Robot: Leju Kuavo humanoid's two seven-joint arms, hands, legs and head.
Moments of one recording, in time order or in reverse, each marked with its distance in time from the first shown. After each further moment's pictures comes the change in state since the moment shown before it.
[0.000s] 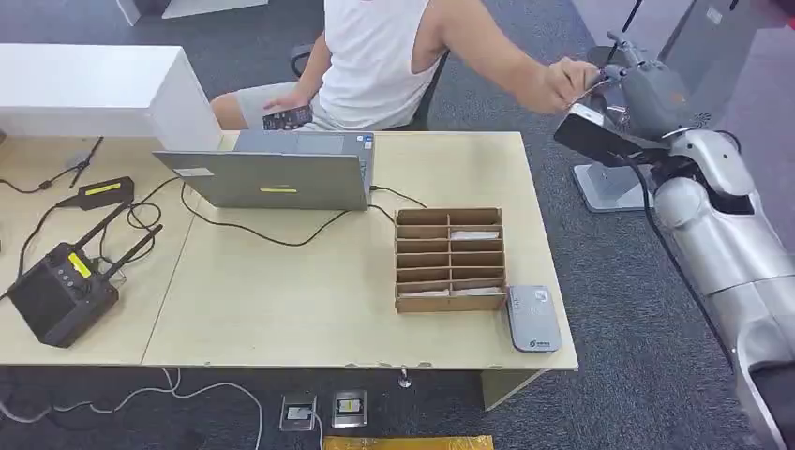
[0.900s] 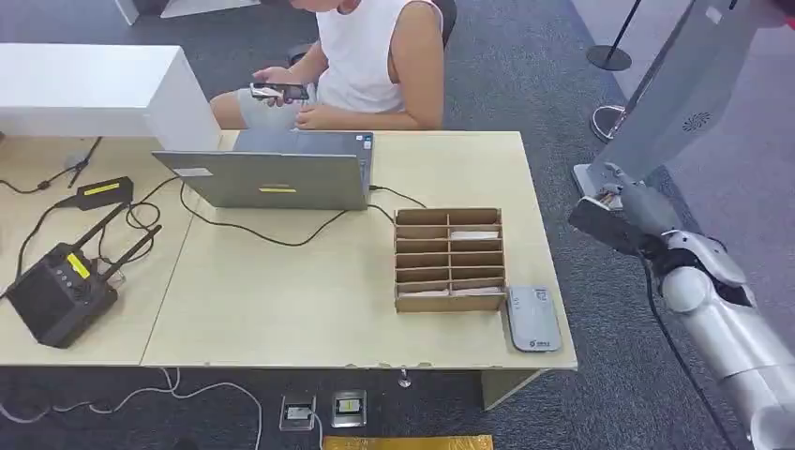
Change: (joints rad) left arm 0.028 0.002 0.000 0.006 0.032 0.025 -0.002; right arm 0.387 -0.099 -0.127 -0.115 -0.155 0.184 0.124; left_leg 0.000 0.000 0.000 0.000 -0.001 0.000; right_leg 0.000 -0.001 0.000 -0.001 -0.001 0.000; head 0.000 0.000
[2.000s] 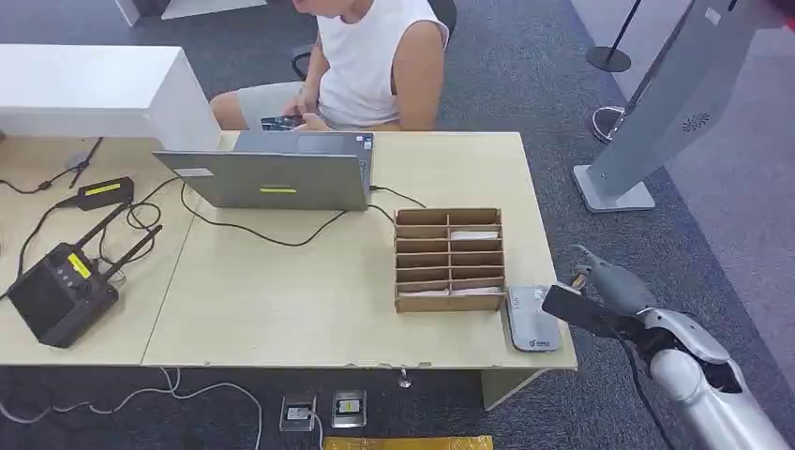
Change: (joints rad) left arm -0.020 -0.013 -0.001 0.002 -0.040 0.014 -0.002; right arm 0.381 0.036 -0.169 -0.358 0.104 0.195 0.085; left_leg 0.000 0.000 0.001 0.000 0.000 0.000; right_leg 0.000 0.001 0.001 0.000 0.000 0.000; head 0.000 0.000
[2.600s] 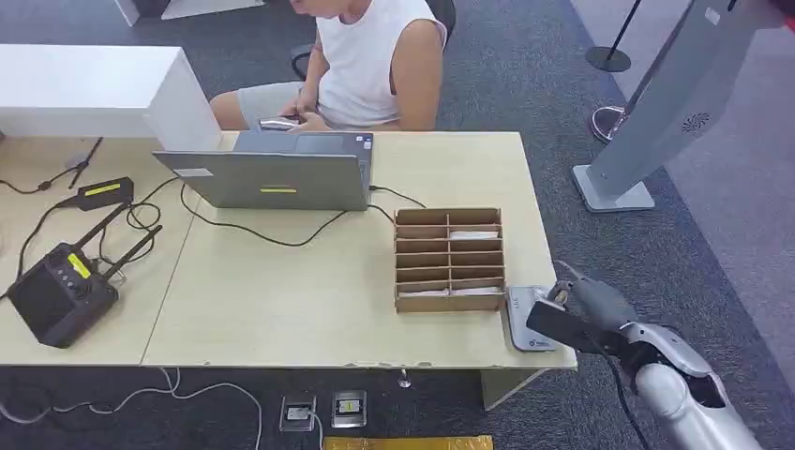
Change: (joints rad) left arm -0.011 -0.007 -0.007 0.000 -0.010 0.005 0.000; right arm 0.055 0.056 -0.009 -0.042 0.021 0.041 -0.004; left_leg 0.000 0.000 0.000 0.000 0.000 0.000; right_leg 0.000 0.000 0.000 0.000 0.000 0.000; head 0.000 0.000
